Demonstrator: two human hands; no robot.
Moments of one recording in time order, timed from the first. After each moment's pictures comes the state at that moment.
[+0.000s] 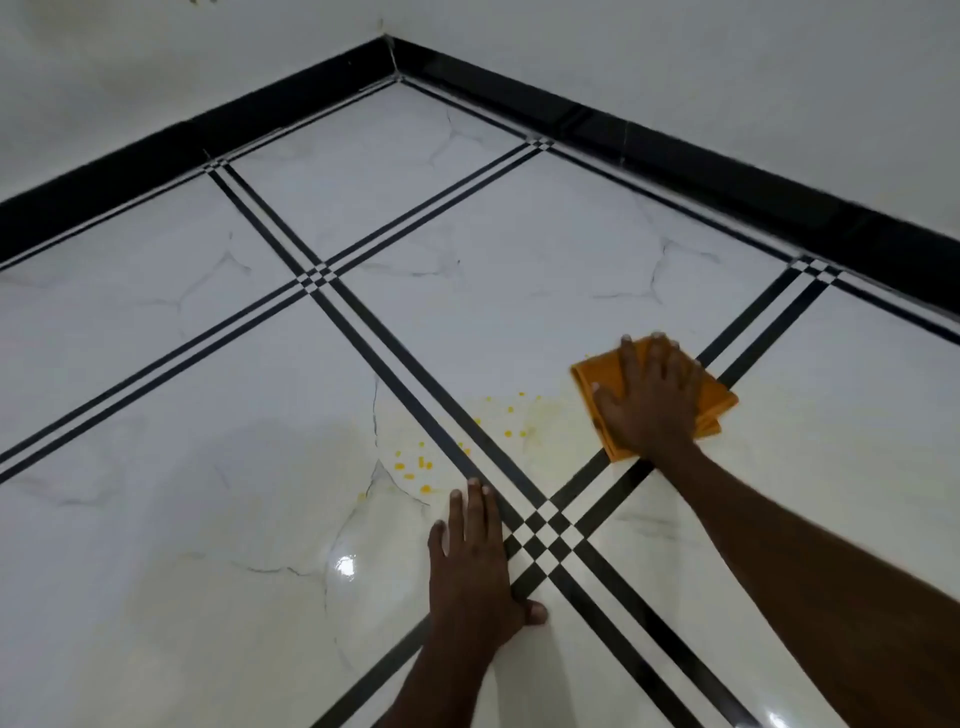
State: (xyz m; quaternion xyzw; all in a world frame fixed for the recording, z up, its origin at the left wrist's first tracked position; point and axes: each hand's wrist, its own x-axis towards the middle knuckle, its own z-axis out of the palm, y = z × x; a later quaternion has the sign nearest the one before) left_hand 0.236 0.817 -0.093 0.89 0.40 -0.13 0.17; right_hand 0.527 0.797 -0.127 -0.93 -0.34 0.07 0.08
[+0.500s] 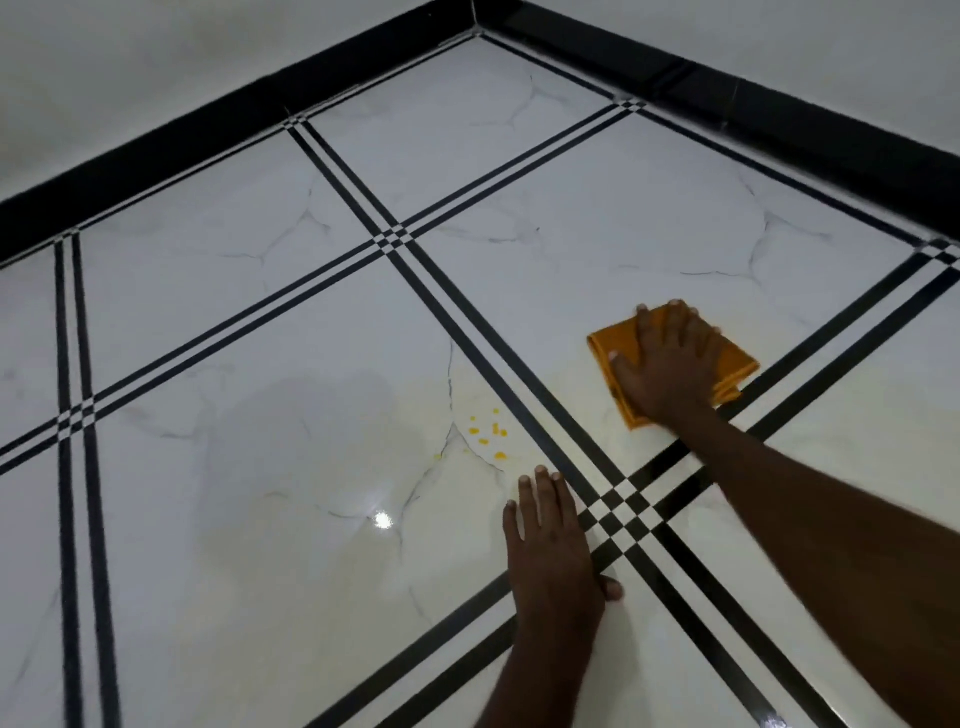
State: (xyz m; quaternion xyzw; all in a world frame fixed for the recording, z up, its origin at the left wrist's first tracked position) left_hand 0.230 0.796 -0.097 0.86 0.46 -0.08 0.20; right_hand 0.486 0.869 -0.131 -0.91 -0.41 0.08 0.07
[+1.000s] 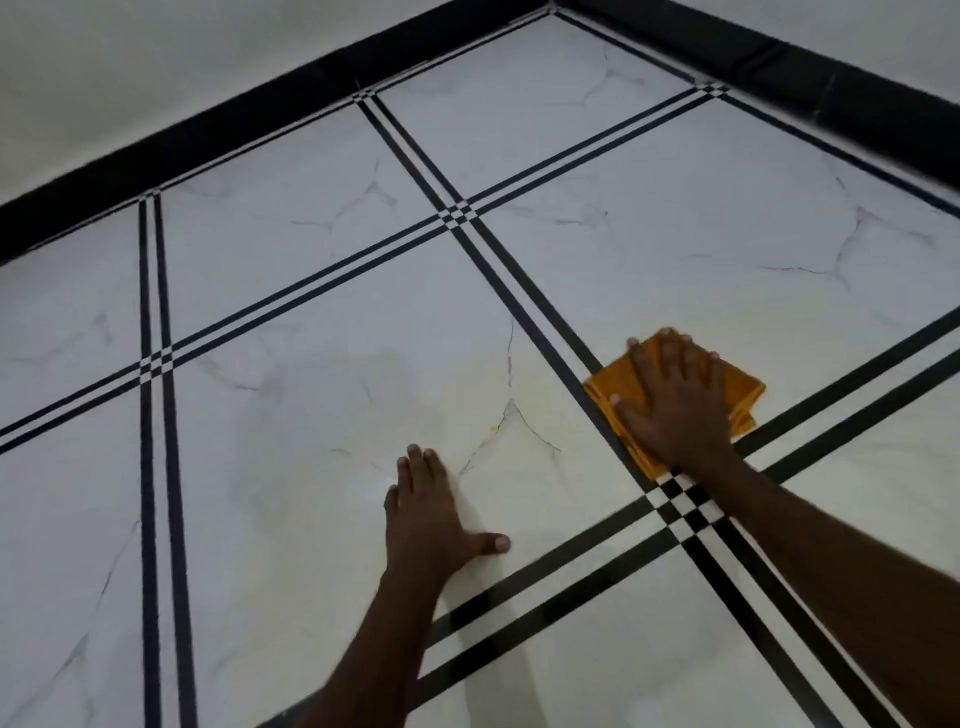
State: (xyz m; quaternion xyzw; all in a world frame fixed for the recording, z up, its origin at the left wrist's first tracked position) left_hand 0.087 0.903 -0.090 0.79 0.57 -0.14 0.18; right_hand 0.408 0.853 -0.135 -0.84 -0.53 0.06 0.05
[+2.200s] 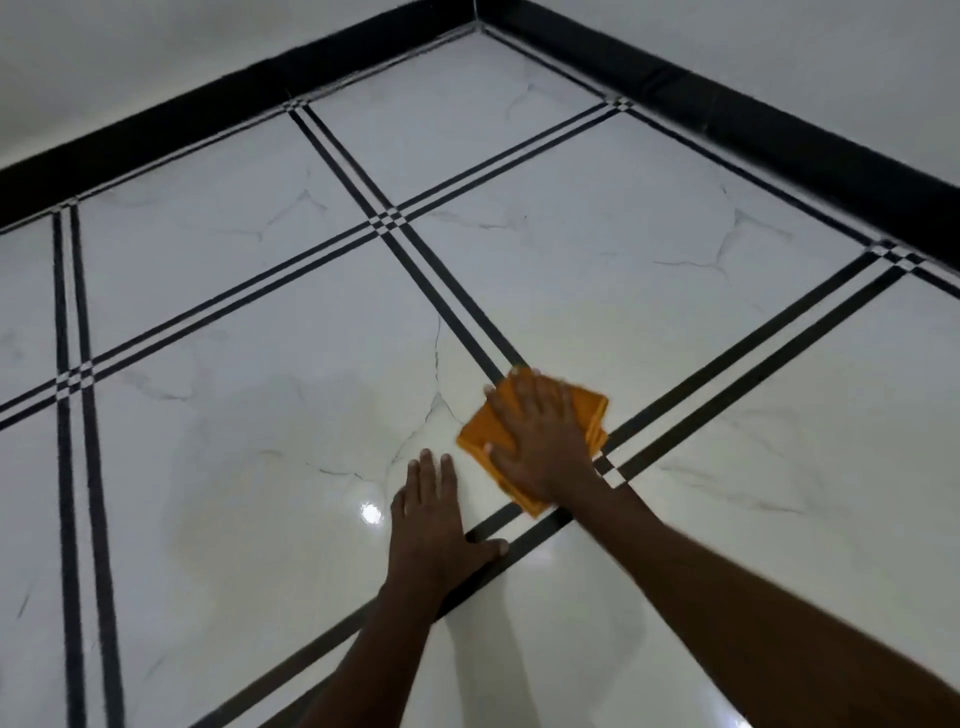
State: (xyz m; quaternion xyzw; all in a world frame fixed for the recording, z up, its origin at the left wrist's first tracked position) left_hand 0.134 0.835 -0.094 0.84 0.50 -0.12 0.18; right_hand 0.332 0.827 -0.138 -0.78 -0.61 0.09 0.09
